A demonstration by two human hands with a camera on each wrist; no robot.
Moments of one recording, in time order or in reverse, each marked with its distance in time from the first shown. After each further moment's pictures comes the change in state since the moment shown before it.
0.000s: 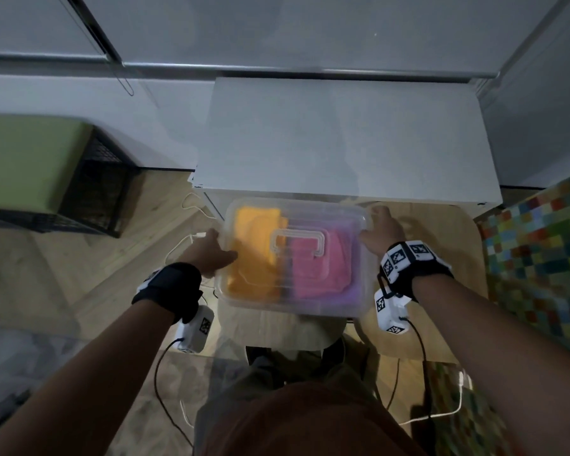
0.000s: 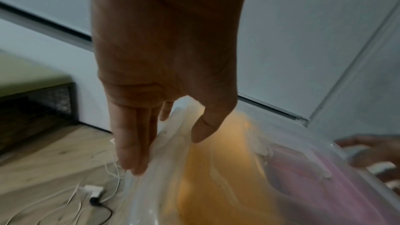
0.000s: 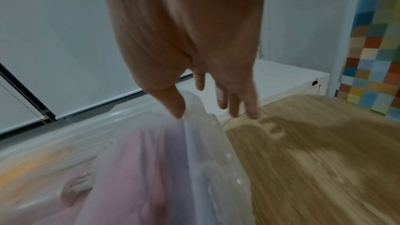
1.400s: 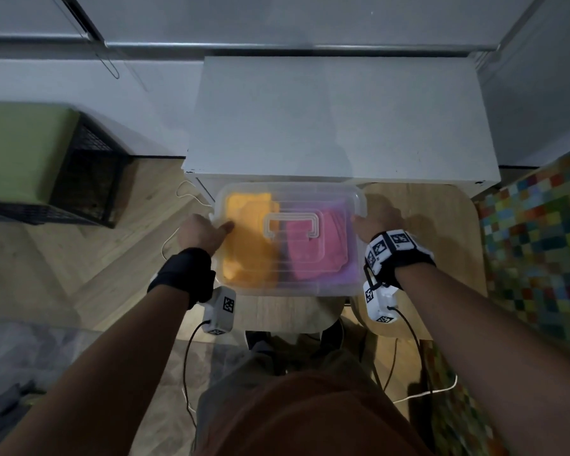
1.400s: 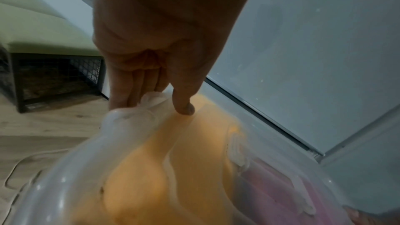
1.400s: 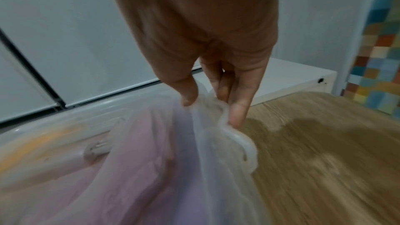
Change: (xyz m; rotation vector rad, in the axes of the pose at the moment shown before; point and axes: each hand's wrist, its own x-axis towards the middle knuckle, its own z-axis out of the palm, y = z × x) left_hand 0.008 0.007 0.015 0.022 0.279 -0.076; right_hand -0.009 0.006 0.012 -0.120 0.098 0.007
